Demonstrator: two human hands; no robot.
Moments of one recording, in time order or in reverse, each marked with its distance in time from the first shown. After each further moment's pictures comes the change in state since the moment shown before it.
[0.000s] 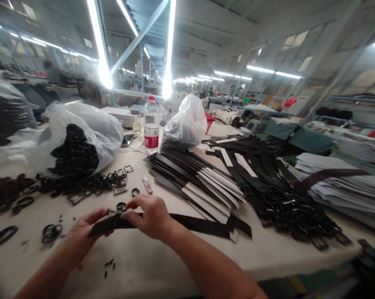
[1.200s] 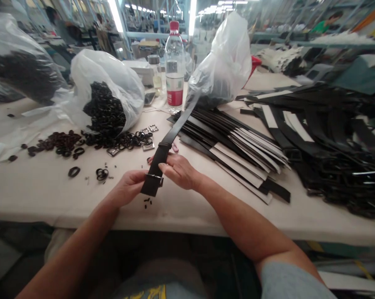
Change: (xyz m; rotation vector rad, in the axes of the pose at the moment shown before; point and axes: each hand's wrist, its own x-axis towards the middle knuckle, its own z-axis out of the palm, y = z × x) left_hand -0.018 0.005 0.012 0.259 -0.303 0.097; right_hand 0.005 0.004 -0.006 0.231 -0.236 -0.100
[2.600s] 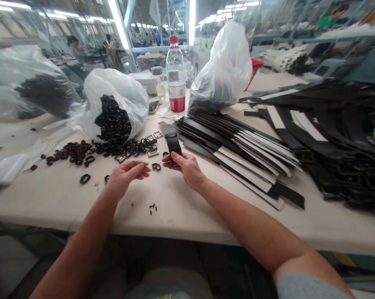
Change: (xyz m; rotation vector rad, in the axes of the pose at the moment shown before) left_hand 0.016 0.003 -0.033 -0.001 0.371 -0.012; right_hand 0.008 0.031 0.021 0.848 0.477 0.430
